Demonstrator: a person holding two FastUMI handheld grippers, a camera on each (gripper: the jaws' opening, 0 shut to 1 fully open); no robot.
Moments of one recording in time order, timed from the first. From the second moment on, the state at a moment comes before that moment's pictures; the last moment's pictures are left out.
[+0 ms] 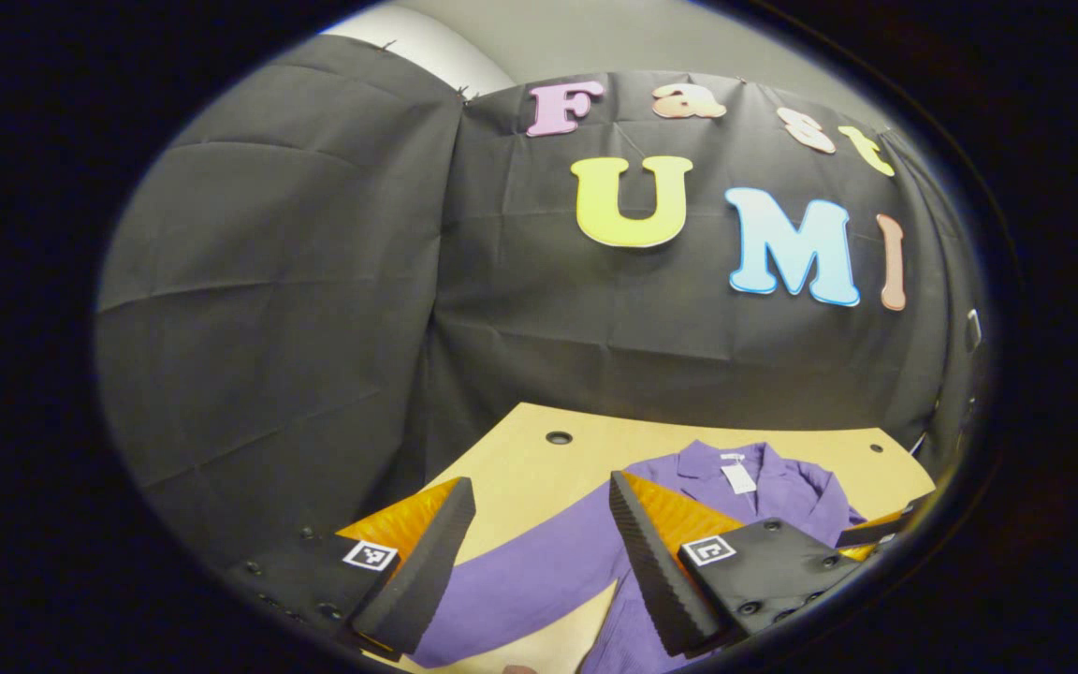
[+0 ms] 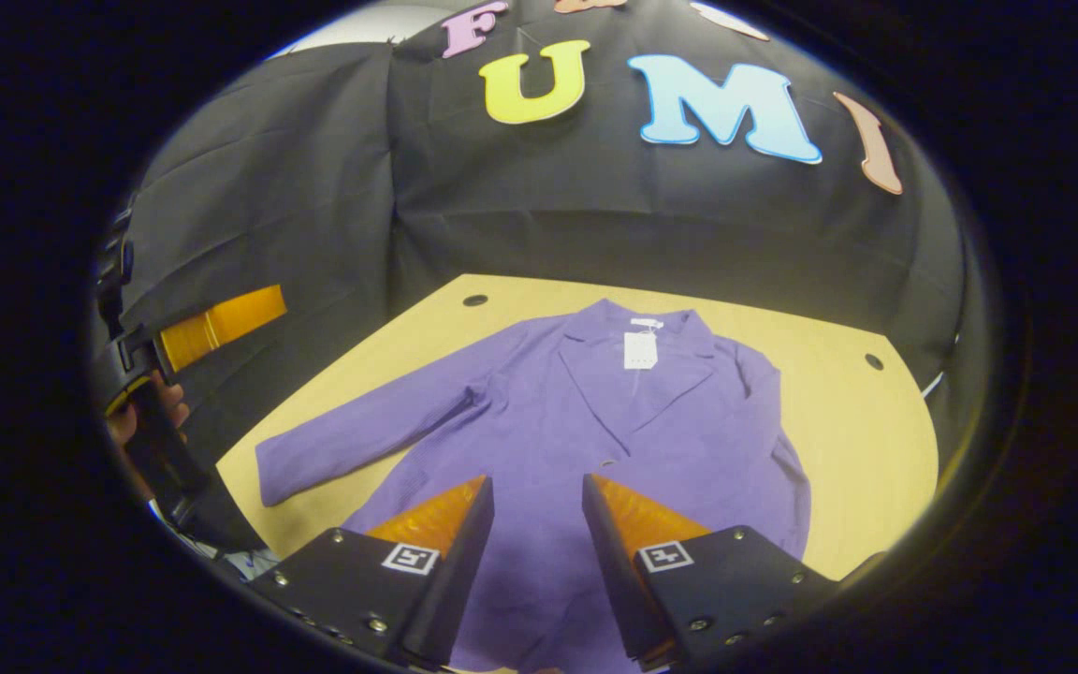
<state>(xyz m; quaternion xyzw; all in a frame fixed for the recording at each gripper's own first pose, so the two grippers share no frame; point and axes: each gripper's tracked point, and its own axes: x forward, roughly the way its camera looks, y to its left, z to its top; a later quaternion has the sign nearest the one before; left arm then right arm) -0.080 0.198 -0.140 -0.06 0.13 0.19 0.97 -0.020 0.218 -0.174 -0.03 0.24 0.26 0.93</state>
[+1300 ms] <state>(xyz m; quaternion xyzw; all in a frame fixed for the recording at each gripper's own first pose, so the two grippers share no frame) -0.192 0.294 -0.305 -0.18 0.32 0.45 0.81 0.001 0.189 -0.112 -0.04 0.16 0.25 0.96</state>
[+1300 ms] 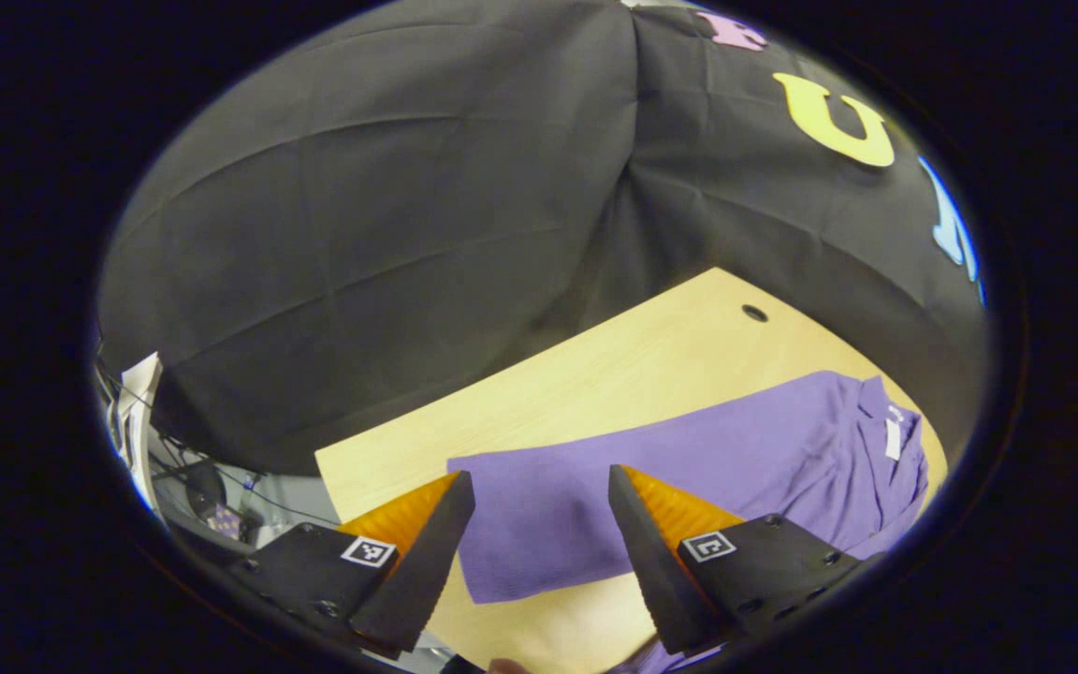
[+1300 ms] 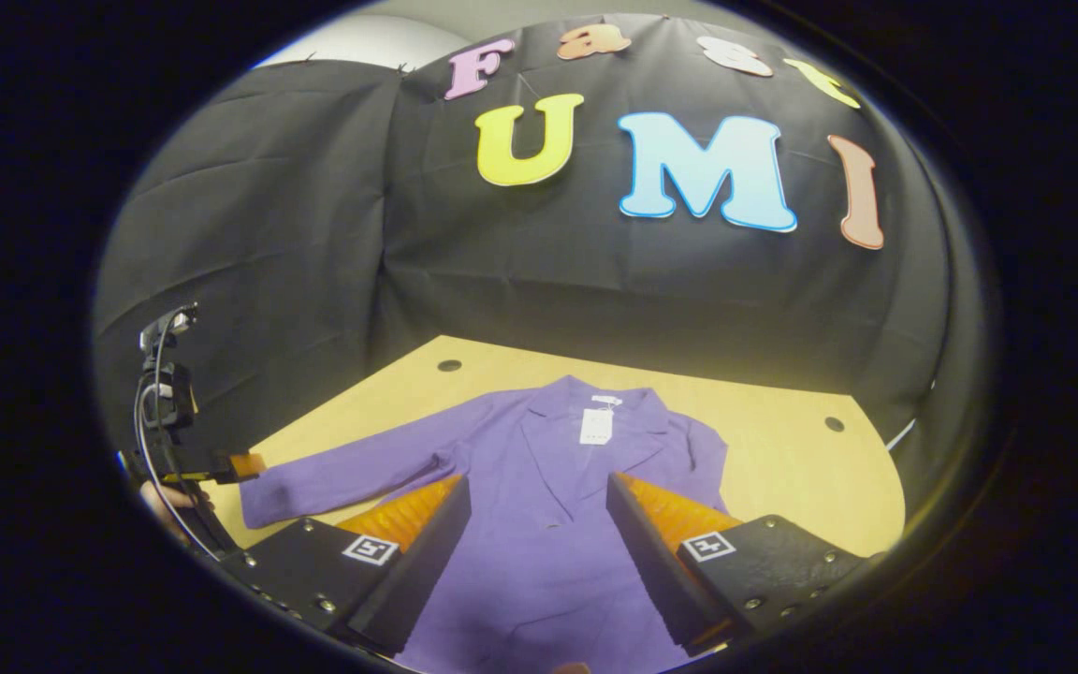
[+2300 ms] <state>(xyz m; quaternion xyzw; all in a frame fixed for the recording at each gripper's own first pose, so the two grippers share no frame) -0.201 0.307 -0.369 -0.21 0.40 0.46 0.76 -0.002 0.194 -0.113 -0.02 0.17 0.25 0.95</state>
